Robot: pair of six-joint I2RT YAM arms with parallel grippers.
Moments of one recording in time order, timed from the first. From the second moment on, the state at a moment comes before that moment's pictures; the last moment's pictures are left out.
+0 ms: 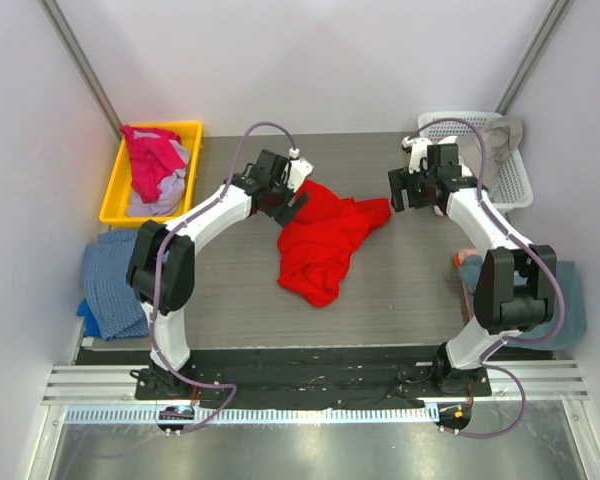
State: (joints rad) left arm -0.53 1.91 1.54 -0.49 -0.04 0.29; right arm 0.06 1.62 1.24 -0.40 -0.12 -0.18
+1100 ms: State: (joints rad) left arm -0.54 1.99 1.46 -0.54 0.21 0.29; right arm 0.09 1.73 1.36 -0.47 -0.08 -0.20
